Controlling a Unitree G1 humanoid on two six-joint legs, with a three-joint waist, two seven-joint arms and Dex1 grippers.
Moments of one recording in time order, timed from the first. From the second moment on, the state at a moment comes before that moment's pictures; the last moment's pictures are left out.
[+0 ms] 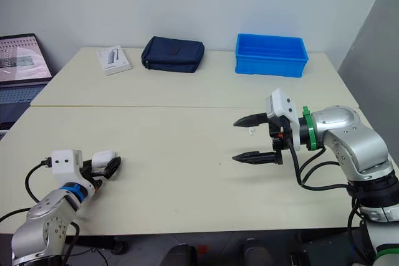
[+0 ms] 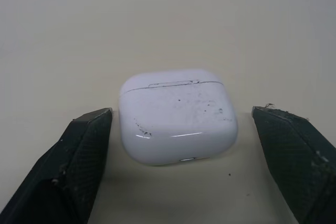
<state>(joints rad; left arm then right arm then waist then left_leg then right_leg) -0.01 0.46 0.45 -0.06 -0.38 0.55 -0.33 -0.64 -0.77 0.12 -0.25 0.57 0.60 1.24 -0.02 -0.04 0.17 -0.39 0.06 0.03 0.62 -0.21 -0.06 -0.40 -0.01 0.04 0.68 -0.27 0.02</state>
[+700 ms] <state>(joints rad) 0.05 0.44 0.04 -0.21 -0.33 0.18 -0.75 -0.46 -0.84 -0.05 -0.47 0.75 1.03 0.94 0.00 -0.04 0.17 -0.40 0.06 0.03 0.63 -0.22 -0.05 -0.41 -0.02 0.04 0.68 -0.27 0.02</state>
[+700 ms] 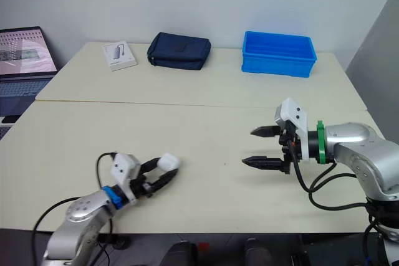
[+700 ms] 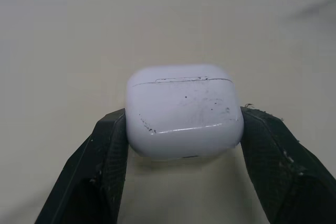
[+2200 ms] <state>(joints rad) -0.20 0.41 -0.20 -0.05 -0.27 -0.25 -0.98 -0.56 -0.40 -0.11 -0.36 1.06 1.57 0.42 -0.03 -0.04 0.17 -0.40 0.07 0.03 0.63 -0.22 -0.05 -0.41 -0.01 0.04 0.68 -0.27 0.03</state>
